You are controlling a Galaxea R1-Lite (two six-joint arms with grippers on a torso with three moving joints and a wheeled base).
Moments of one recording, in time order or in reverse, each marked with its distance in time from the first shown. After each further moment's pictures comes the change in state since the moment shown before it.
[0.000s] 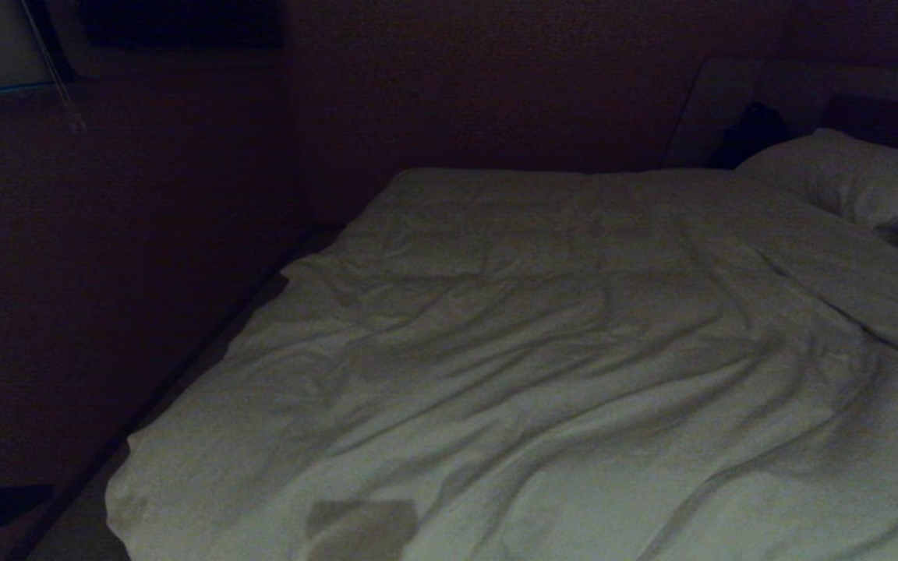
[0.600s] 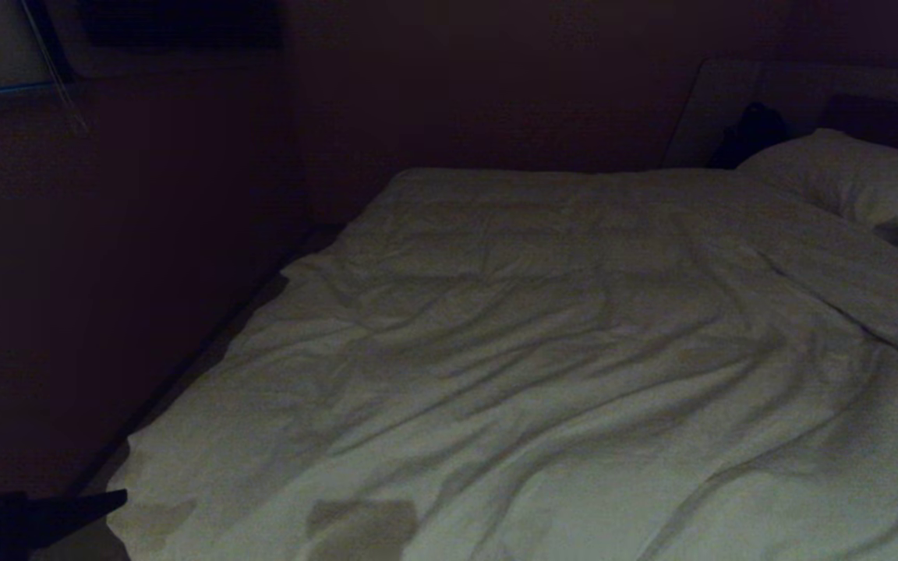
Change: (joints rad) left arm -0.099 -0.045 0.086 0.000 -0.325 -0.084; right arm 0.000 0.000 0.000 0.000 0.000 0.000
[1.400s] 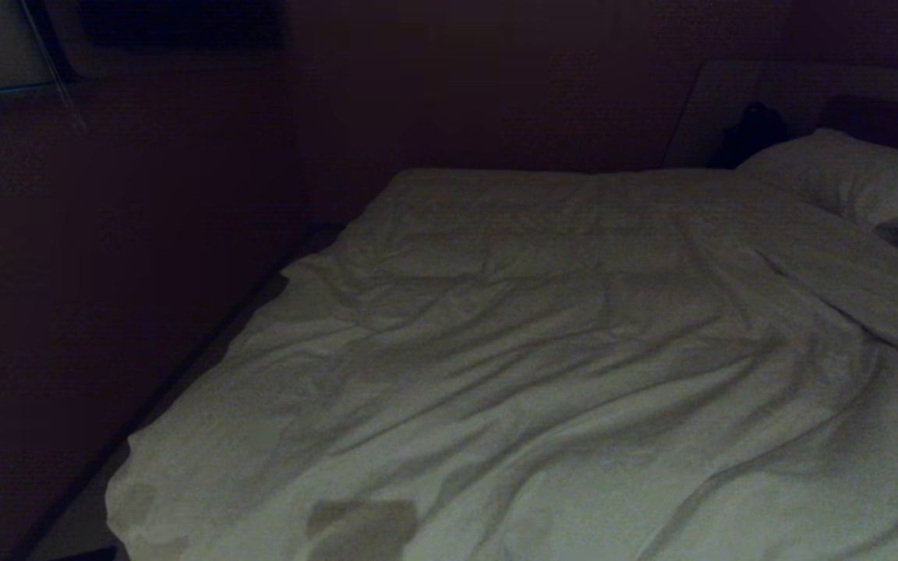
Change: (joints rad) left arm -0.013 -0.152 0.186 -0.042 -0.049 0.022; right arm 0.000 0.000 0.000 0.000 0.000 0.000
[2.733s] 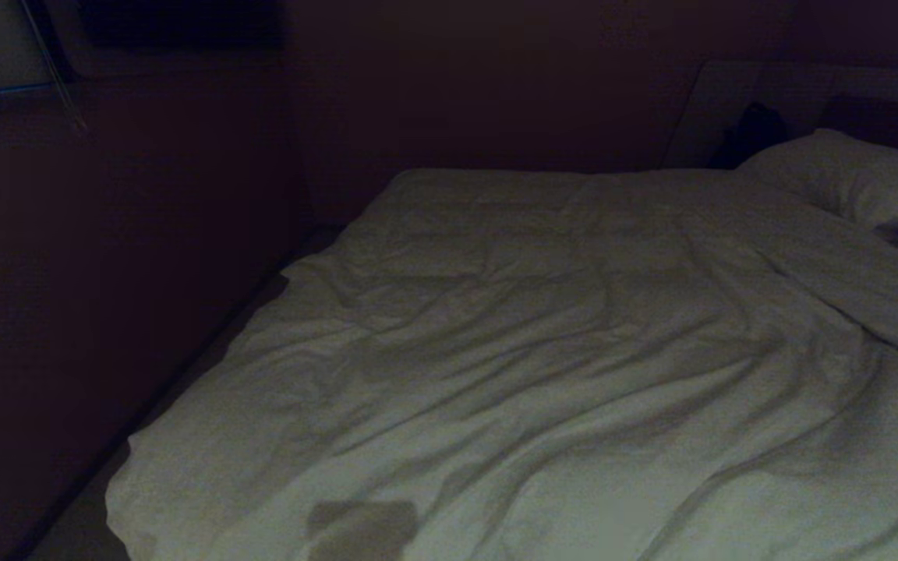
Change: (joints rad) left arm 0.000 -0.377 0.134 0.017 0.182 0.073; right arm 0.000 0.000 0.000 0.000 0.000 0.000
